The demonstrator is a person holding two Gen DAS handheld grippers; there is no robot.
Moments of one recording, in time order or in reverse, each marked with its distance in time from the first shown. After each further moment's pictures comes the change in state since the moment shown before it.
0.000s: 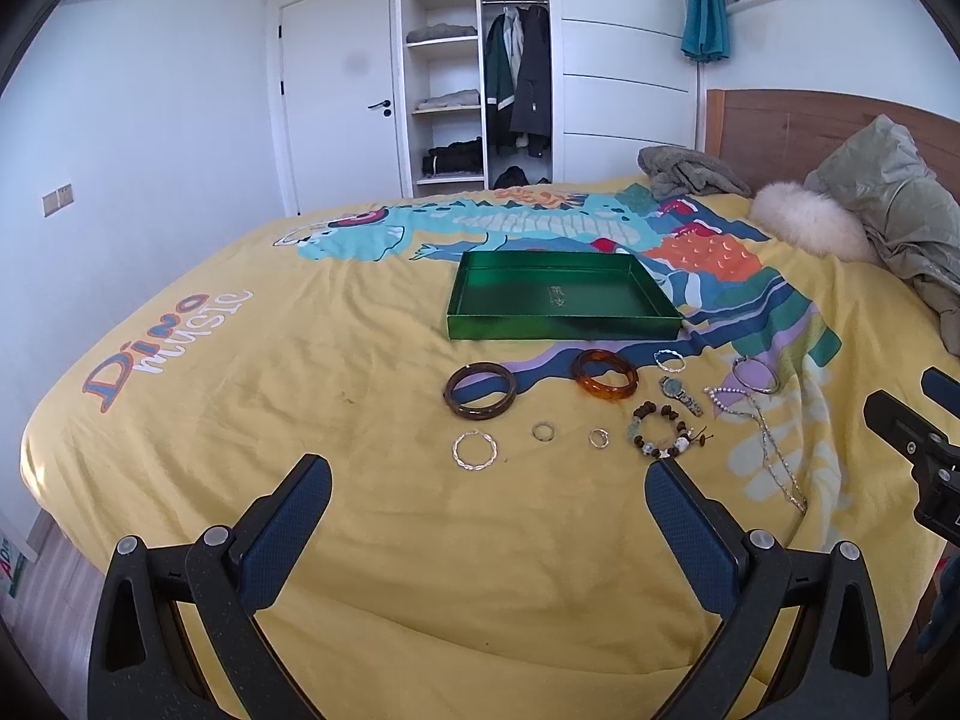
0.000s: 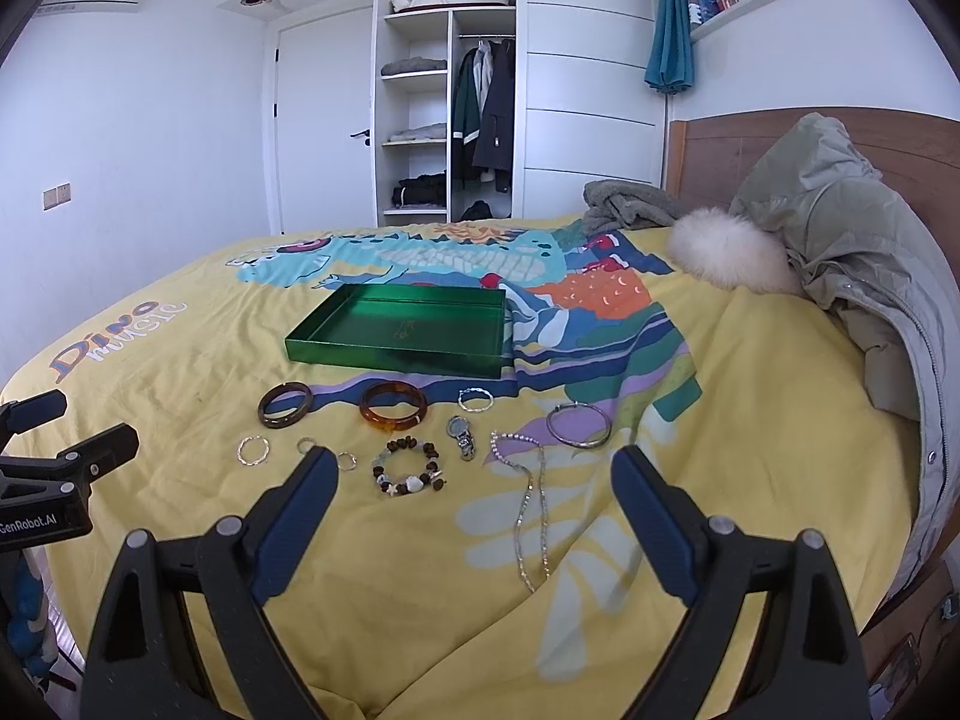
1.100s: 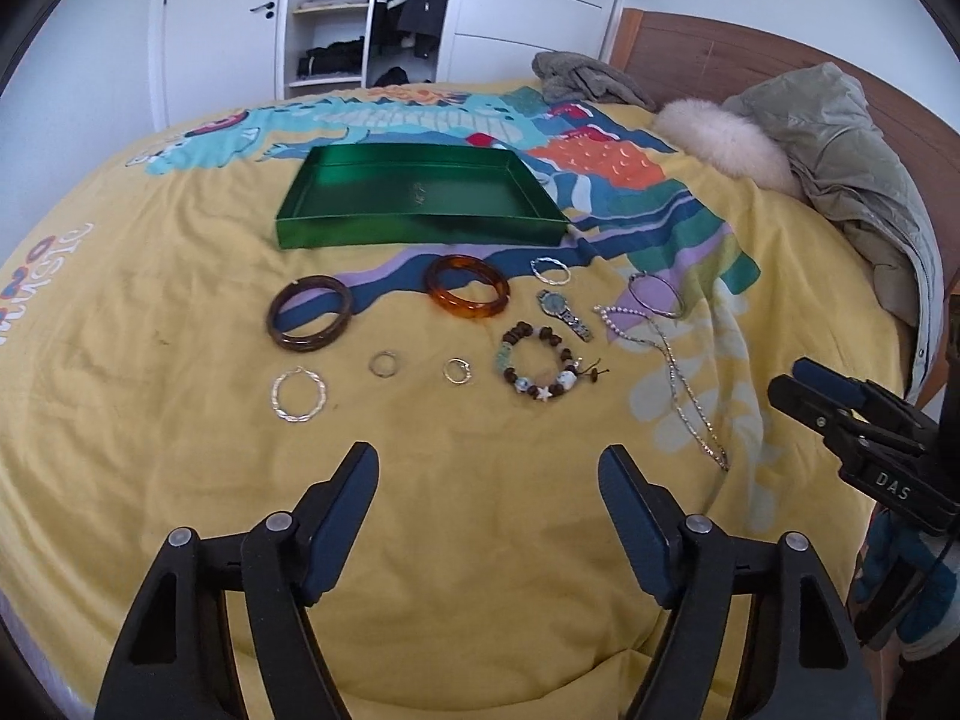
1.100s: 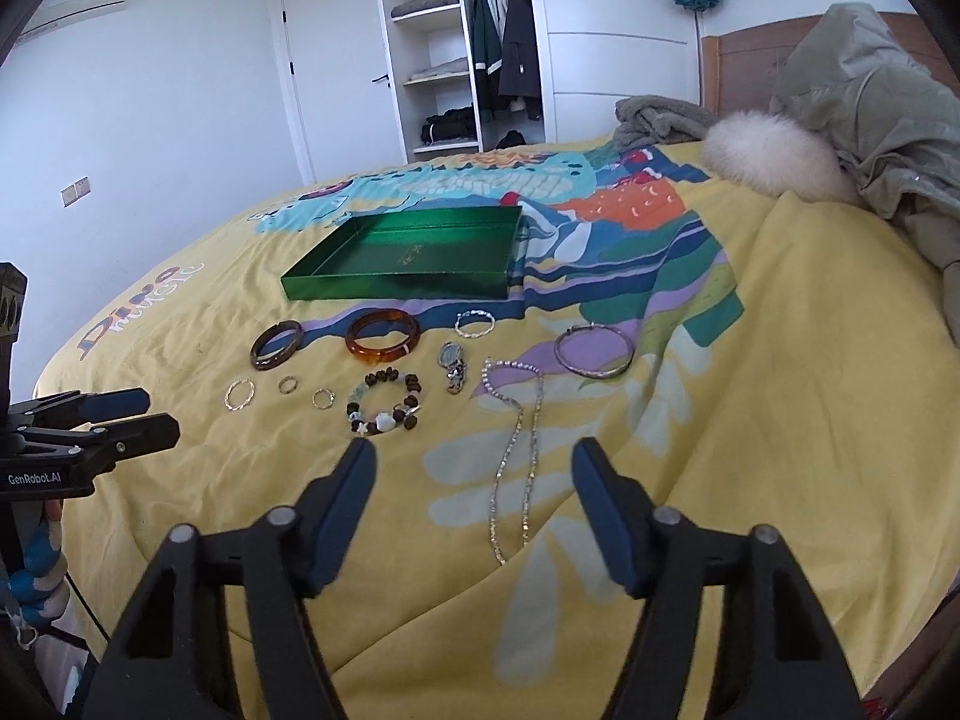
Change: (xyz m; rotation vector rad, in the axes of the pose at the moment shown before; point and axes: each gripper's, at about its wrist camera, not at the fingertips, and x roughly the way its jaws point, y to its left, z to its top) left arm 0.081 -0.043 0.001 0.024 0.262 -0.344; right arm 0.068 -0.059 -0.027 0.060 0.177 0.171
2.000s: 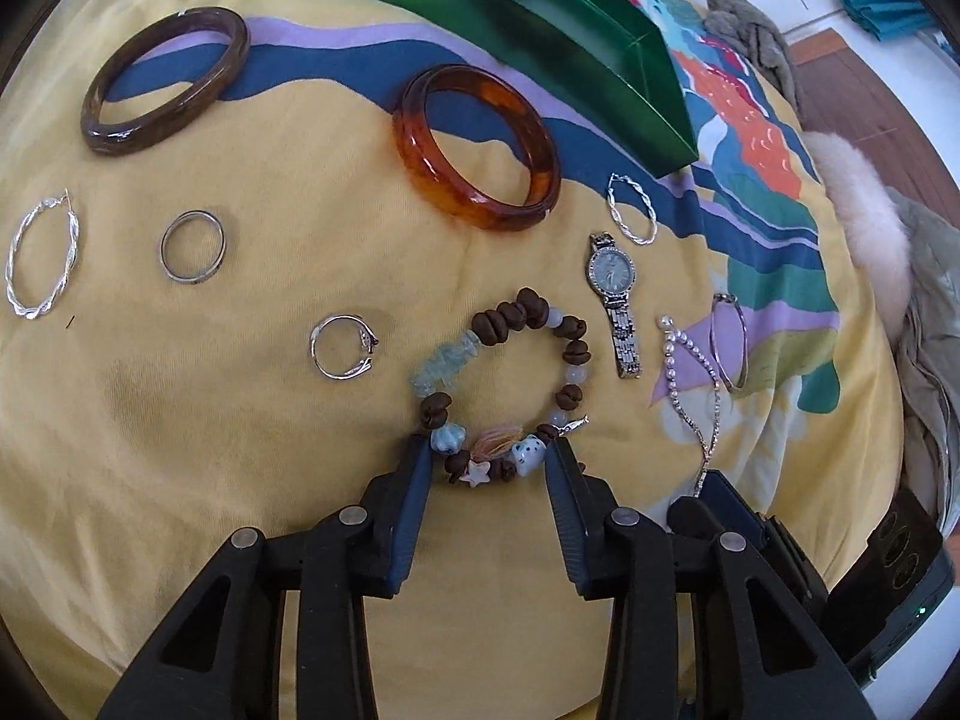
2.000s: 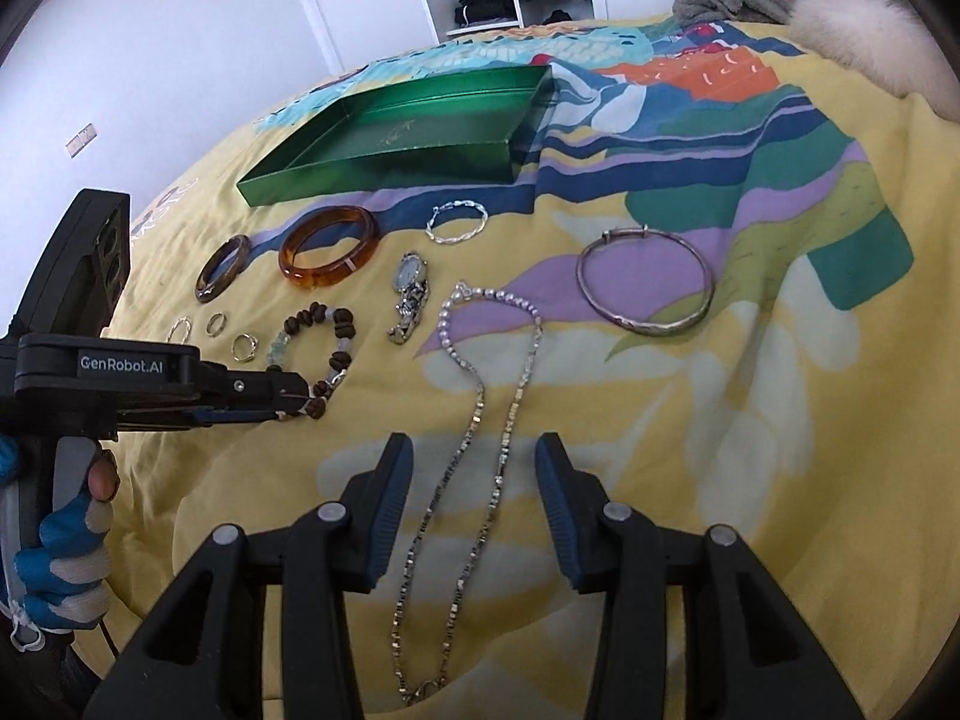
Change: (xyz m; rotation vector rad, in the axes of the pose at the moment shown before) left arm 0.155 0.020 0.035 -0.553 0.375 -0.135; right arm 0.127 -0.048 0.013 -0.010 0.305 0.144
